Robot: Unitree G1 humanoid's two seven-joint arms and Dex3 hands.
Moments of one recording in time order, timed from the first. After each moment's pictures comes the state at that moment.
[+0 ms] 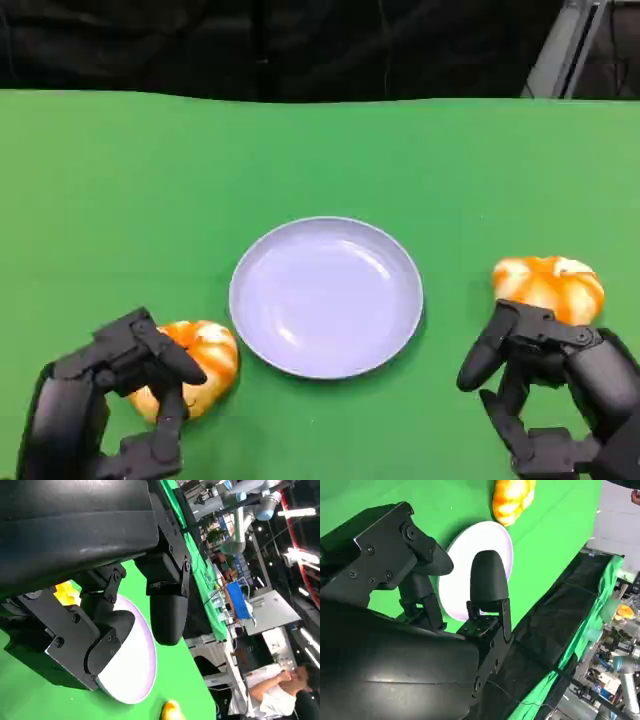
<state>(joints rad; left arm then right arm) 0.29 0.08 0.05 -0.14 0.00 -0.45 -0.08 0.30 -0.15 0.13 -0.56 -0.20 0.14 0.17</state>
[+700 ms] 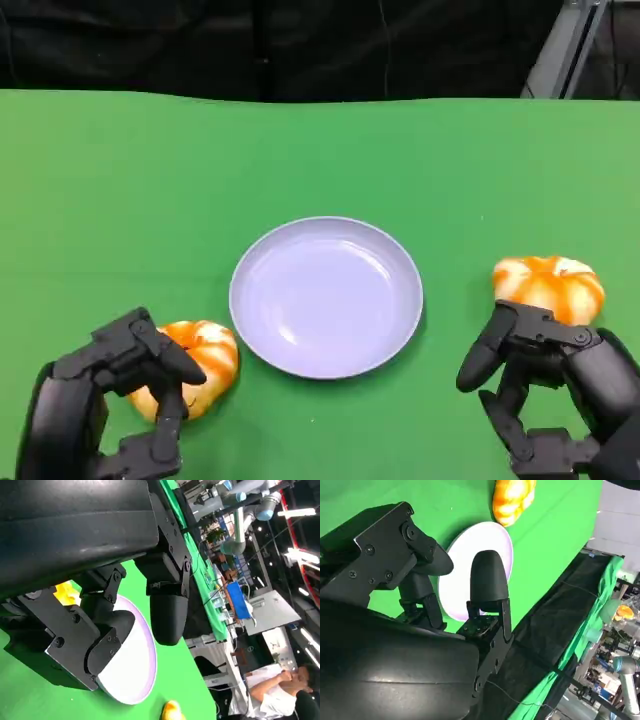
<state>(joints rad) 0.29 0.08 0.05 -0.14 0.00 -0.45 -0.08 0.30 -0.15 0.13 -0.56 -0.20 0.14 0.17</state>
